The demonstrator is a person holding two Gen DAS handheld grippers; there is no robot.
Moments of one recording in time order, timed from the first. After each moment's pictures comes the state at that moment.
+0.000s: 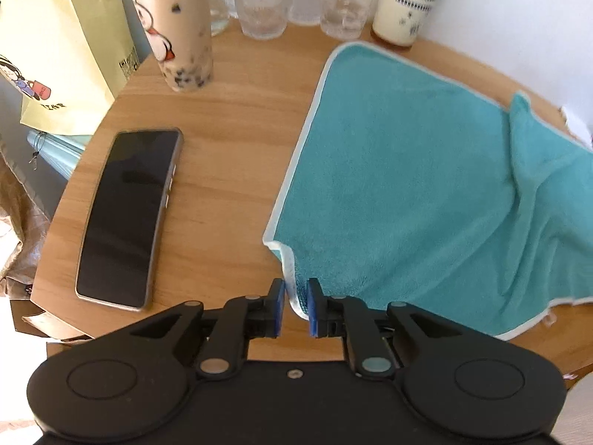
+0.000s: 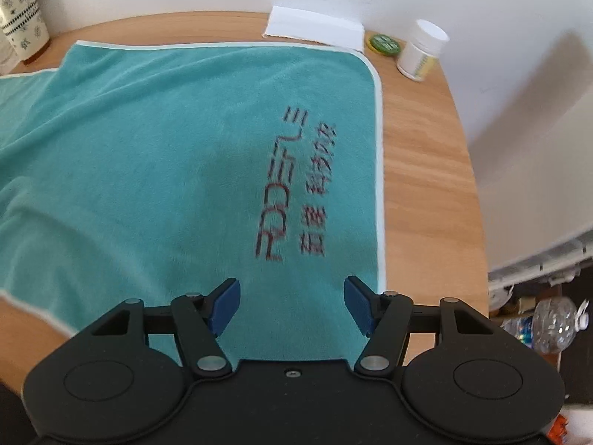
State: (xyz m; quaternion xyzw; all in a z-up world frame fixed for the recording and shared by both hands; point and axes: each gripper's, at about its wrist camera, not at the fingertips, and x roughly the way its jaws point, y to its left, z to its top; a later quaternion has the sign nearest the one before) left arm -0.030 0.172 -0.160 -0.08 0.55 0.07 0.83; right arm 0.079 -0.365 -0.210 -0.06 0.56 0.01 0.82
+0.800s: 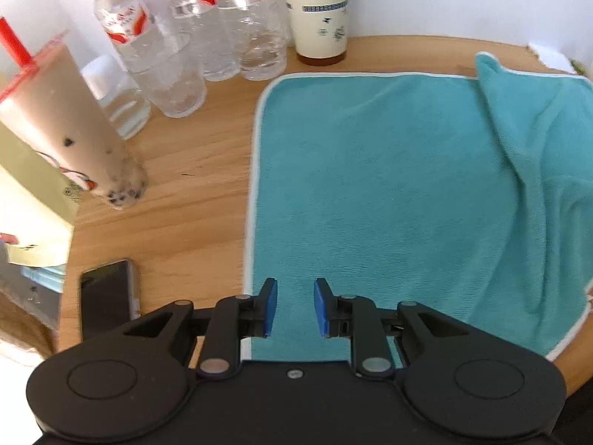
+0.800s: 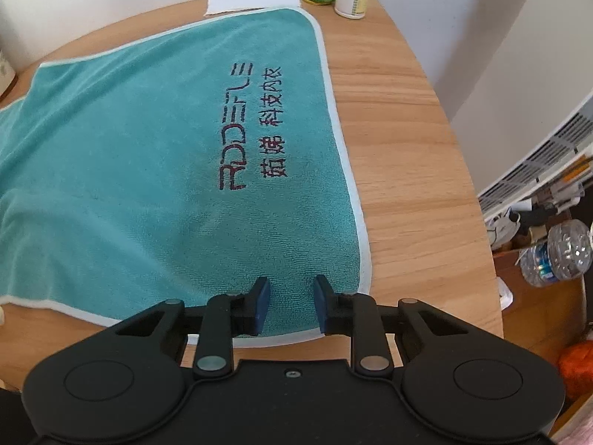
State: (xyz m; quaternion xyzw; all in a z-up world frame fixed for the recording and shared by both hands) left arm 0.026 0.127 -0.183 0.07 0.53 0.00 0.84; right arm 0.046 -0.386 -0.227 0.00 0.58 -0.03 0.81
